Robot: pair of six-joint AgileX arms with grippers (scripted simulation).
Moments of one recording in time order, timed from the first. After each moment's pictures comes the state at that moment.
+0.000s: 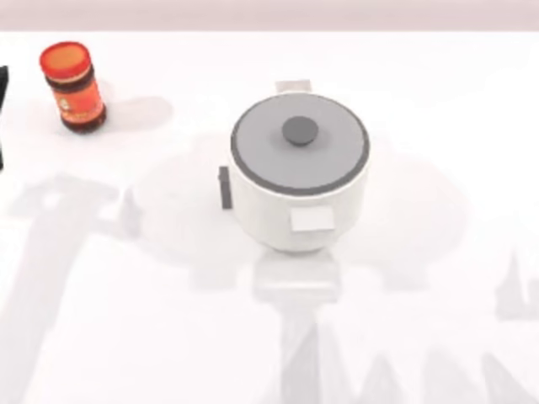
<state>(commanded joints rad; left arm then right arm) -0.05 0.74 0.88 -0.47 0.18 0.15 0.00 0.00 0.00 0.00 0.00 0.00</state>
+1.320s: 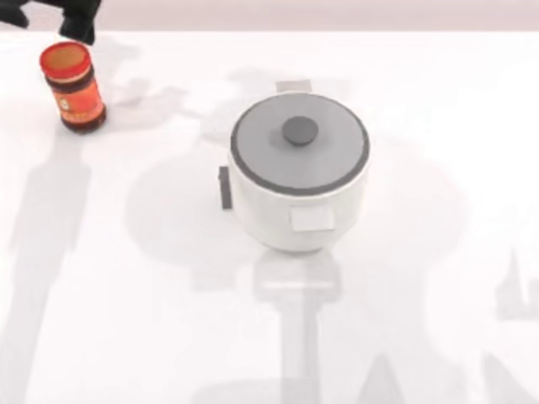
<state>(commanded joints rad) 0.00 2.47 2.55 -1.27 0.15 0.36 0.00 0.00 0.00 0.00 0.00 0.00</state>
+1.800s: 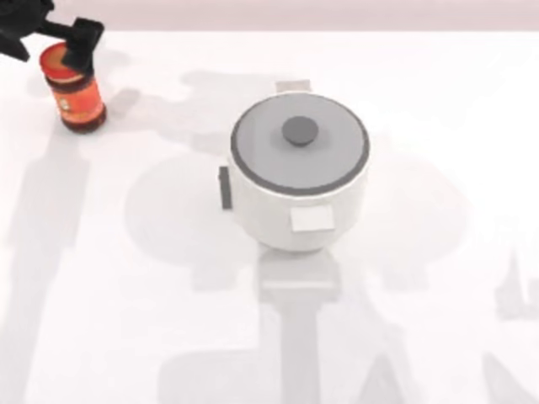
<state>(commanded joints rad) 0.01 2.59 2.61 -1.32 0.12 0.37 0.00 0.00 0.00 0.00 0.00 0.00</state>
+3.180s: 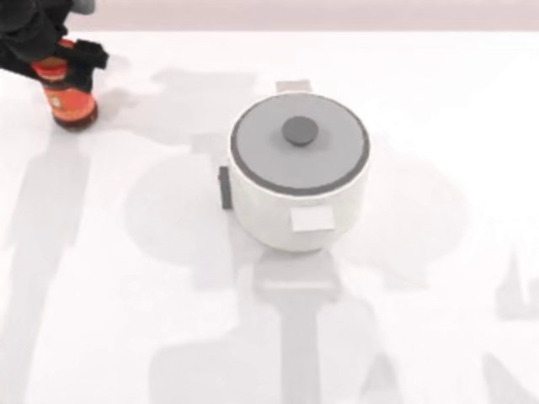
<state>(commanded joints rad) 0.00 2.64 2.52 -1.17 0.12 0.36 0.00 0.00 0.00 0.00 0.00 0.00</state>
